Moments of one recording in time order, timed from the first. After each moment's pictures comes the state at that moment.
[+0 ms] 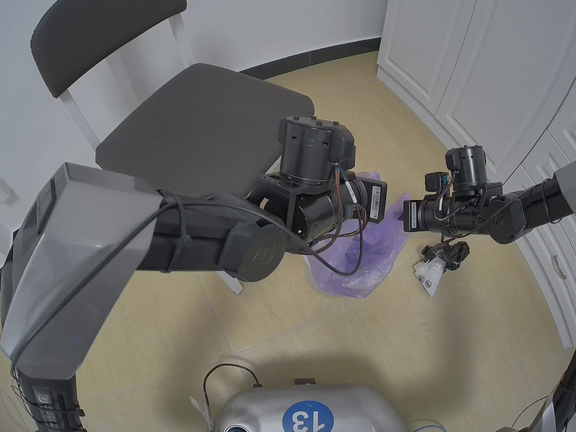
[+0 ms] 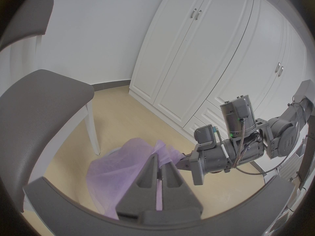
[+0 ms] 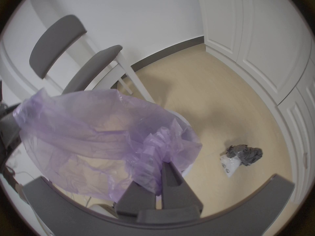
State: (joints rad) left arm -0.78 2.19 -1.66 -0.34 0.08 -0.13; right arm 0.28 2.04 -1.24 -0.29 0.16 0.20
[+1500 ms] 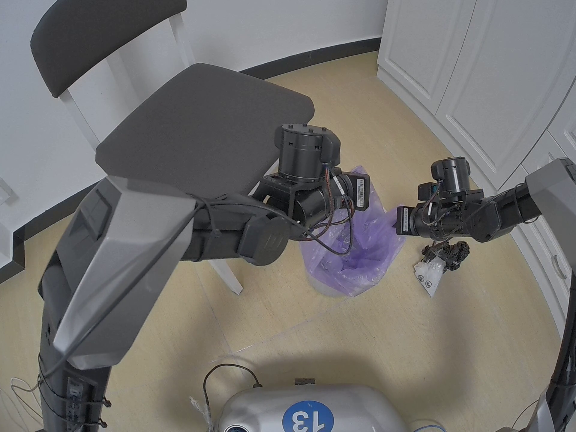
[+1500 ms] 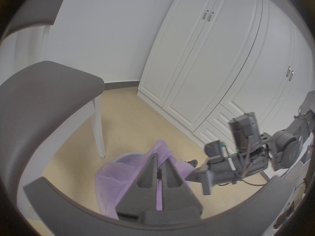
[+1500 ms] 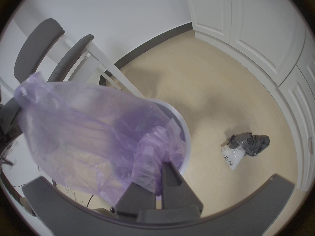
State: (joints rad) left arm -0.71 2.35 -1.86 -0.32 0.07 -0.14; right arm 0.22 2.16 -1.33 -0.23 0.16 0.24
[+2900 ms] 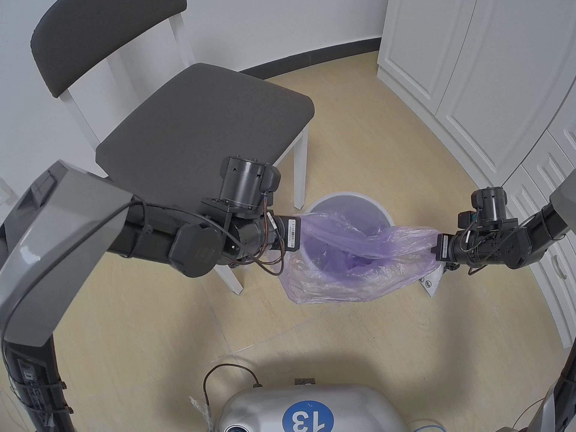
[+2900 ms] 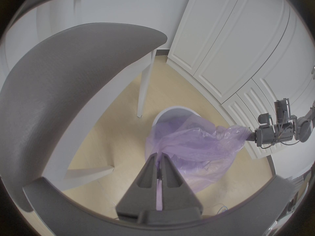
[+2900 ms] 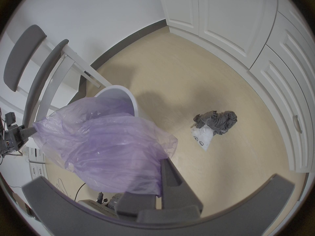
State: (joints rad) left arm -0.60 2.11 -1.38 -0.21 0.14 -0.21; right arm 0.08 2.06 -0.98 -0.39 0.14 0.22
